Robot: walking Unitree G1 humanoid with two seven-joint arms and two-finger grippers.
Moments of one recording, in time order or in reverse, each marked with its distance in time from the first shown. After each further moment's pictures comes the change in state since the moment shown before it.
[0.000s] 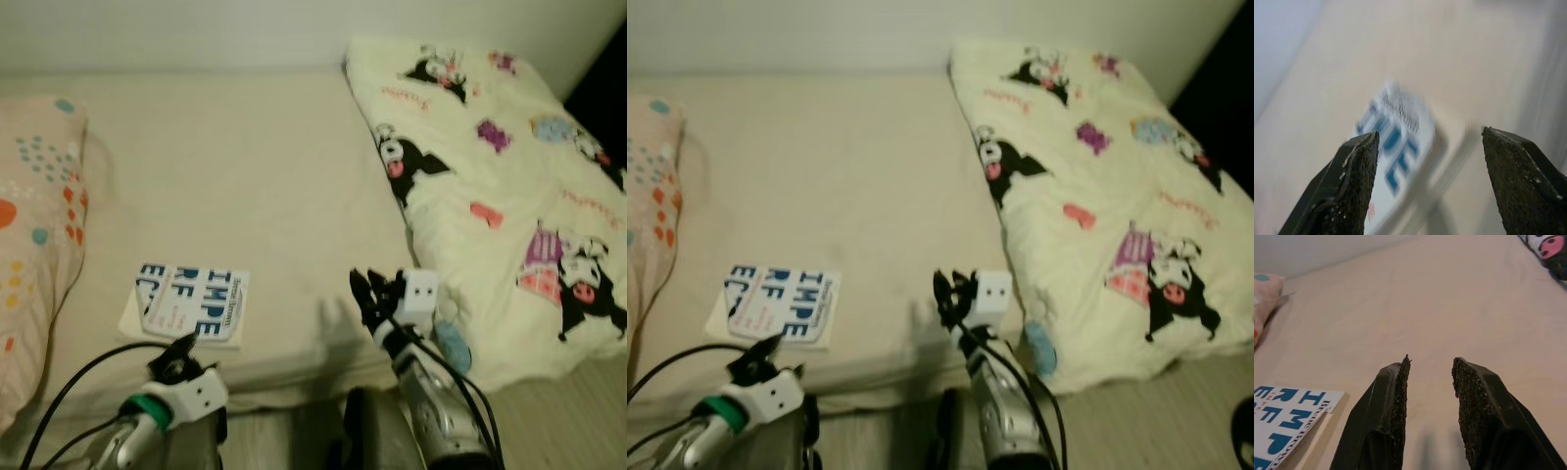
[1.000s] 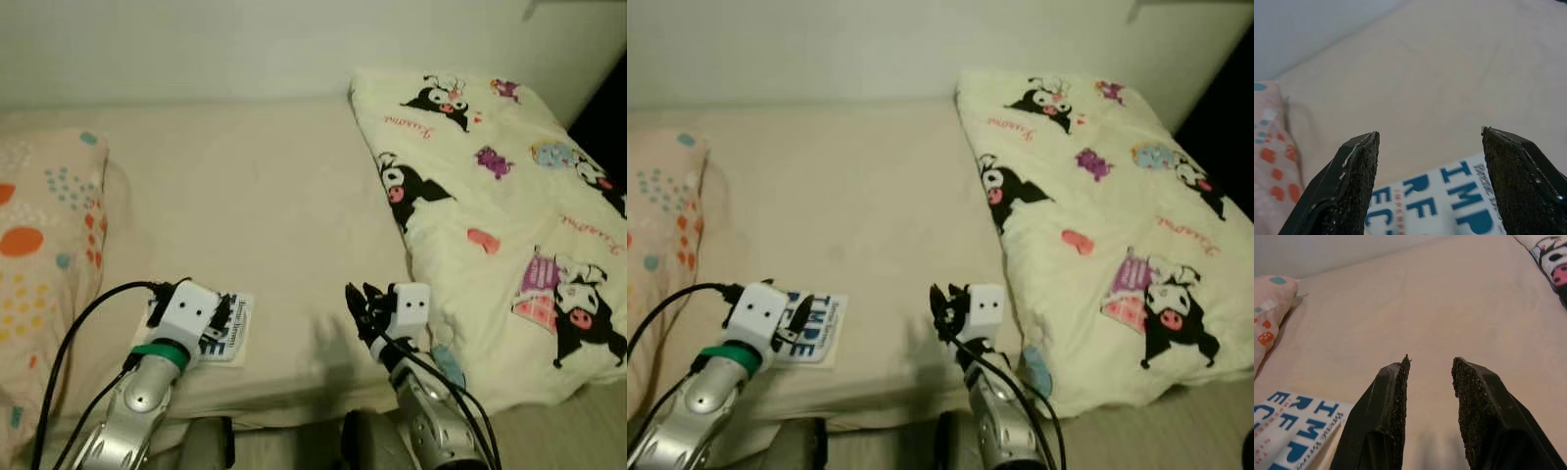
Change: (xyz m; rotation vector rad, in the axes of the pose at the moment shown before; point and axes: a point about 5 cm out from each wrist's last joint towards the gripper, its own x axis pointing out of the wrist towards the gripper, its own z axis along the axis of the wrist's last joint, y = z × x) left arm 0.021 0.064 0.039 -0.490 0.169 0.273; right arm -0.007 -0.001 -0.021 -0.039 0.047 0.001
